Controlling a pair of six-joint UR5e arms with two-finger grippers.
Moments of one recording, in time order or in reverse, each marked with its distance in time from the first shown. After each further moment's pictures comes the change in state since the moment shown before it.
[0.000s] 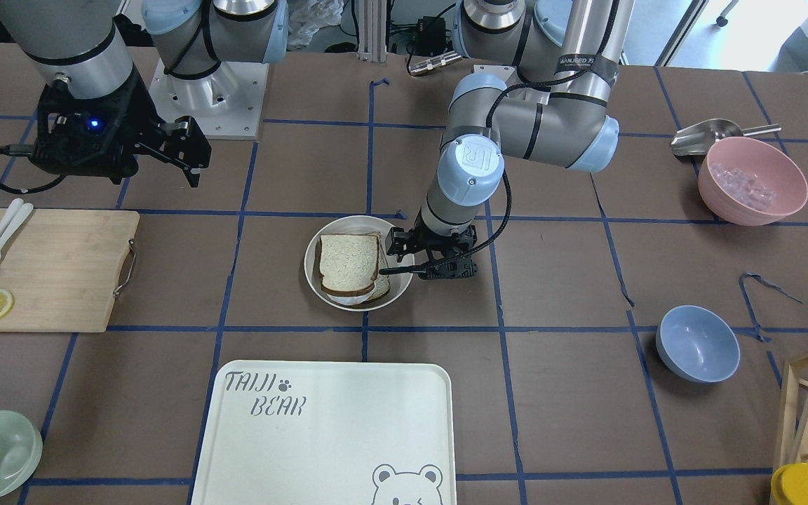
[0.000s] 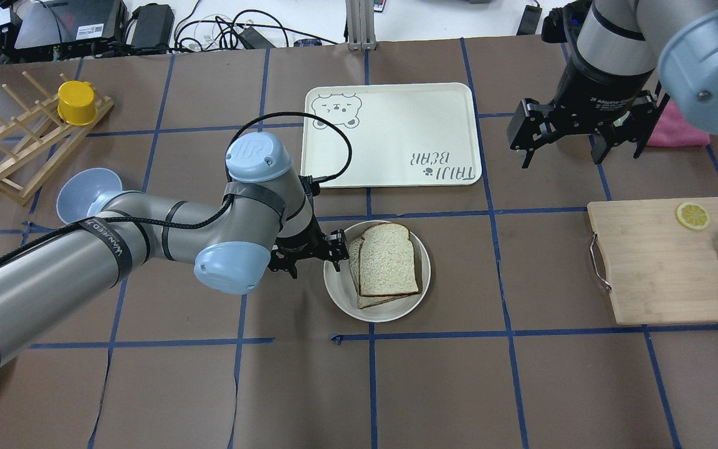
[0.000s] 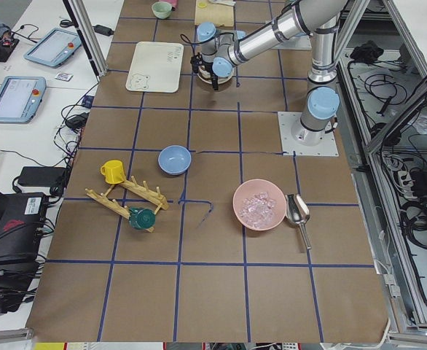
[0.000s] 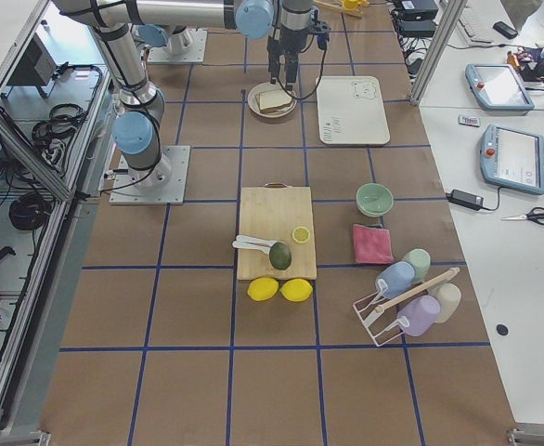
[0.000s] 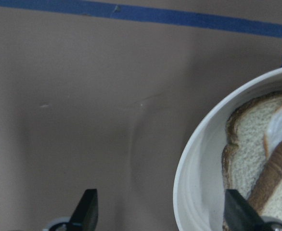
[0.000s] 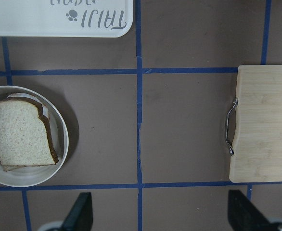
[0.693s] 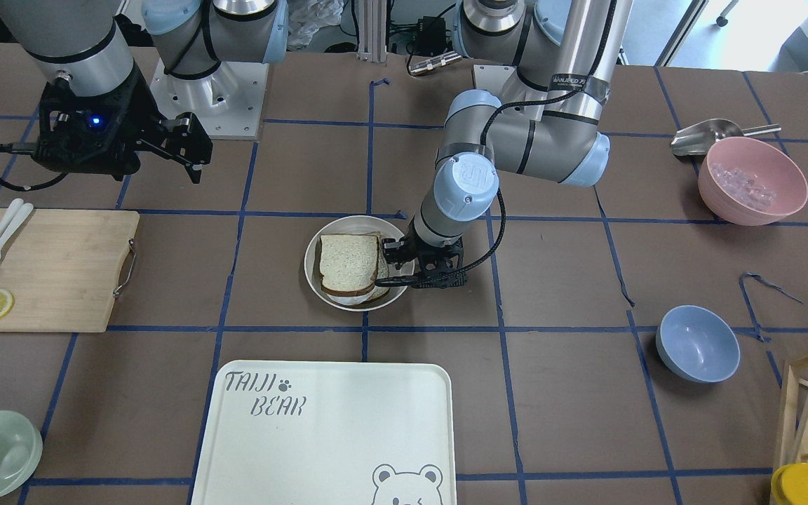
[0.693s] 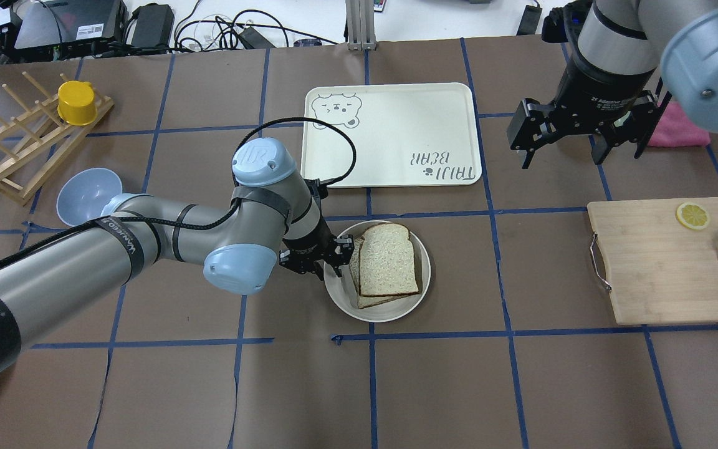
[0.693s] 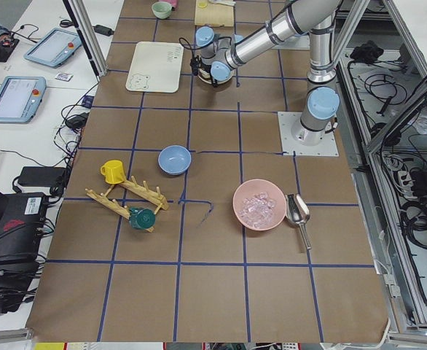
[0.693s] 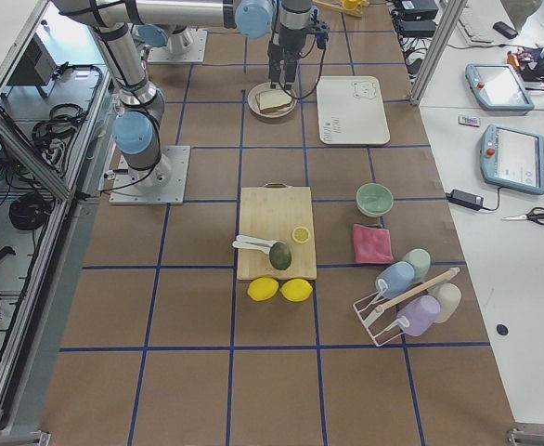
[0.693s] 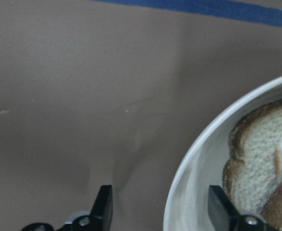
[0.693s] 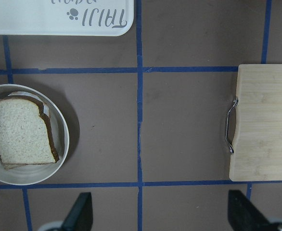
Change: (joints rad) left arm -0.002 -0.036 0.002 0.040 -0.083 -0.019; right arm 0.001 -0.002 -0.004 0.004 0.002 -0.001
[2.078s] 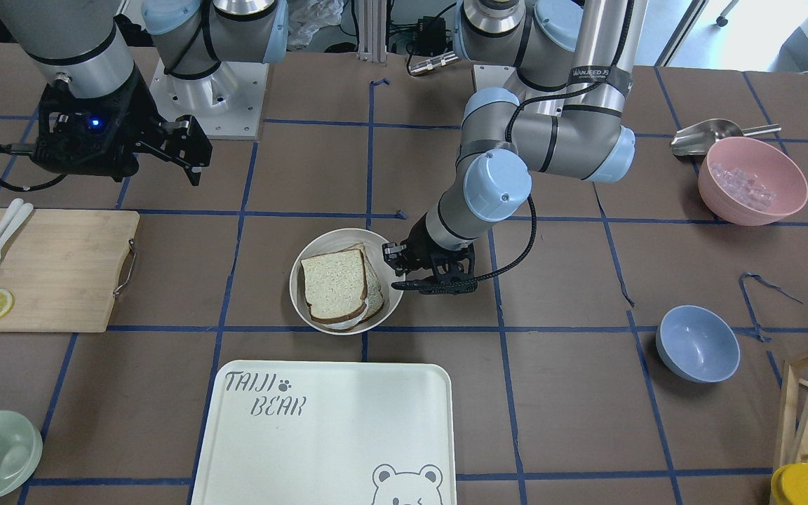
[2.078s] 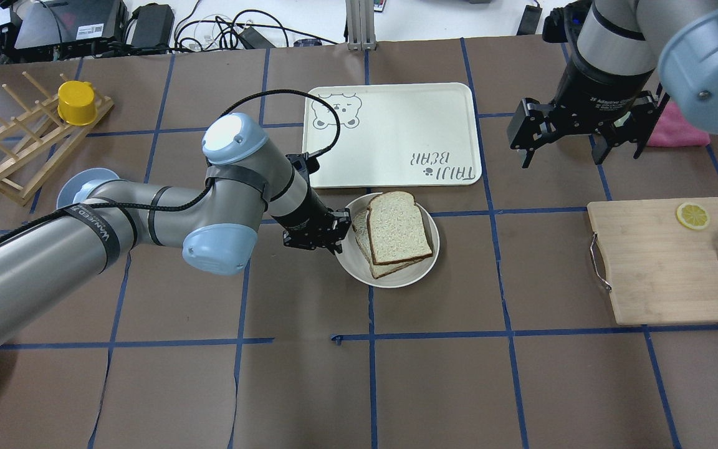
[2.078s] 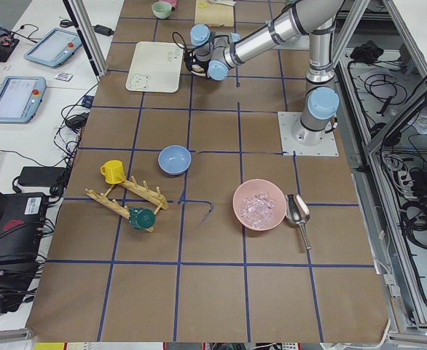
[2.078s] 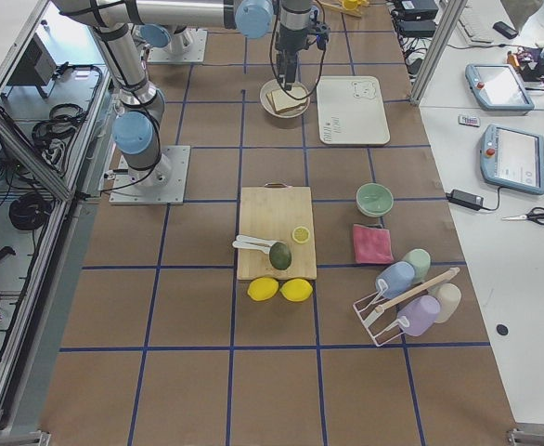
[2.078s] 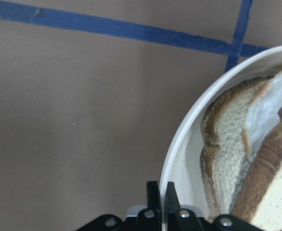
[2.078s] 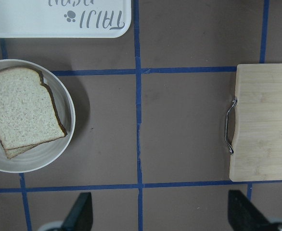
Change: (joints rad) left arm 0.065 0.032 0.037 0.000 -0.140 0.009; right arm 0.000 0.002 0.004 -0.009 -0.009 0.016
